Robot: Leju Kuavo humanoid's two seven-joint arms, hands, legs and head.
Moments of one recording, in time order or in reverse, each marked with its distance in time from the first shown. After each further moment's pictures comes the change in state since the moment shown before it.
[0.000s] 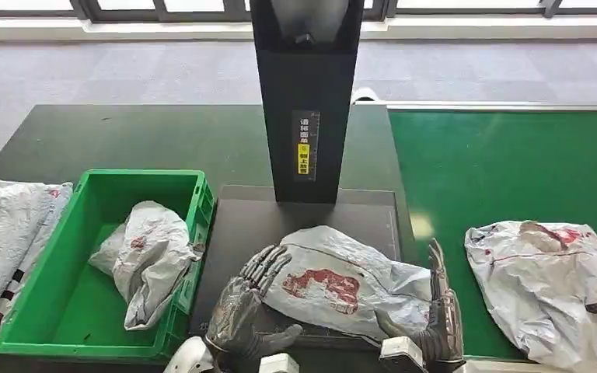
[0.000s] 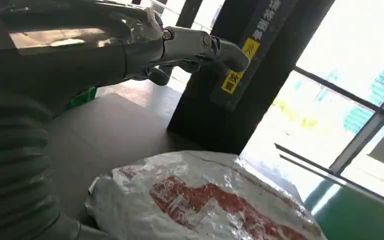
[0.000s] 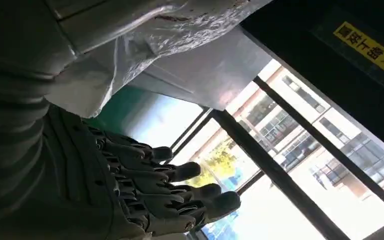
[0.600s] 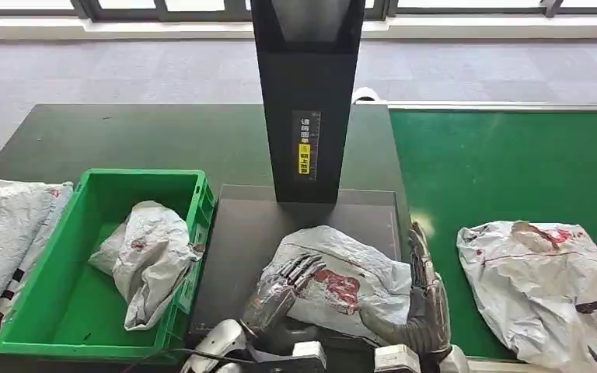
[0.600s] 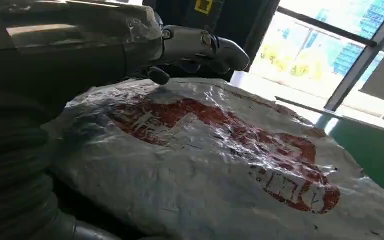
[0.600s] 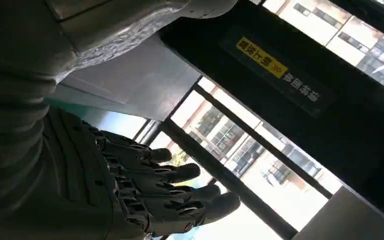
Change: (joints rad) left arm -0.195 -0.065 -0.037 0.356 -0.010 -0.047 -0.031; right arm -0.040 -0.004 0.121 -0.095 -0.075 0.060 -0.056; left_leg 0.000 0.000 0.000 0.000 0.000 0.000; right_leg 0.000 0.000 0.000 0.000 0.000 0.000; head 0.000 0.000
